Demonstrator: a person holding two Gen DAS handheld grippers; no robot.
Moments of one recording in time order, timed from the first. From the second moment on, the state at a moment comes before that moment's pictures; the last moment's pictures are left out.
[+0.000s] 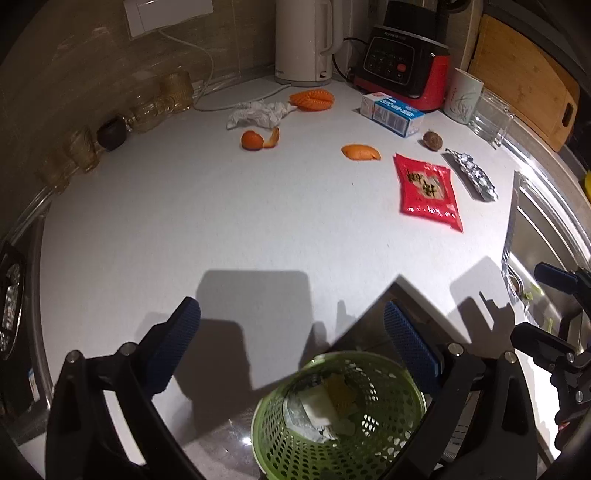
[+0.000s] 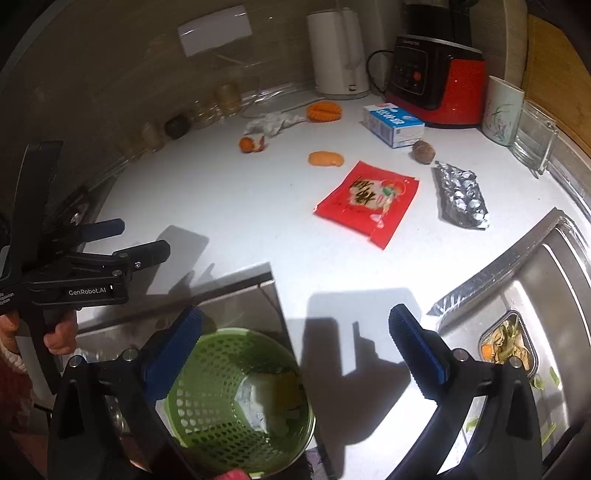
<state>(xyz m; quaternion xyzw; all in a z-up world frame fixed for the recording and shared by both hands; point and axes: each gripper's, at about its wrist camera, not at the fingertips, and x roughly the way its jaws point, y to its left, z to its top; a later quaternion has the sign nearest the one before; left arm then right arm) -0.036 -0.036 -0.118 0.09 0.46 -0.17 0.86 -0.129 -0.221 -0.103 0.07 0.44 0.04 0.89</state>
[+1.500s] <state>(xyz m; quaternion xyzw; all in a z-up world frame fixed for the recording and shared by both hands) 0.205 -0.084 -0.182 0.07 0.49 -0.15 0.86 0.038 -0.266 -0.178 0.14 0.46 -0.25 0.84</state>
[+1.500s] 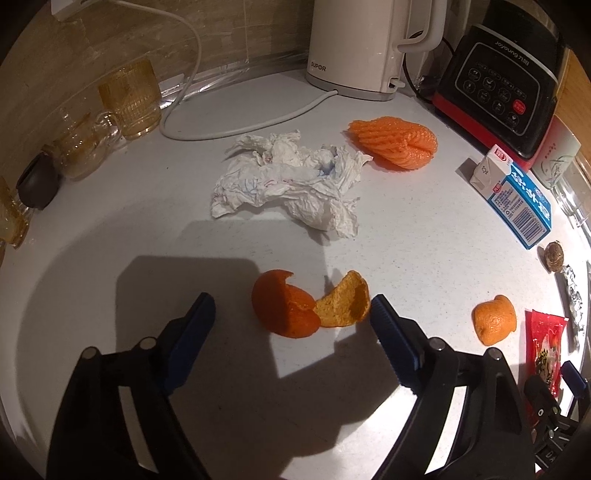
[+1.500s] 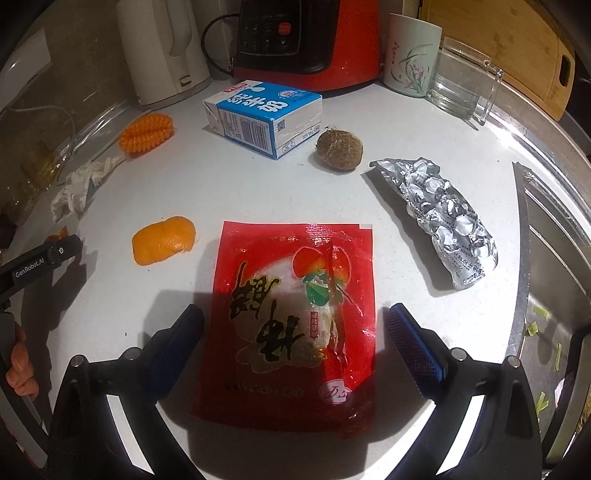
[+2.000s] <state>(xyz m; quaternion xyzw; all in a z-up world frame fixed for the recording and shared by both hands) 0.200 -0.087 -0.174 0.08 0.47 -0.15 0.87 0.025 -0.270 -0.169 0.15 0.45 -0.23 0.85</state>
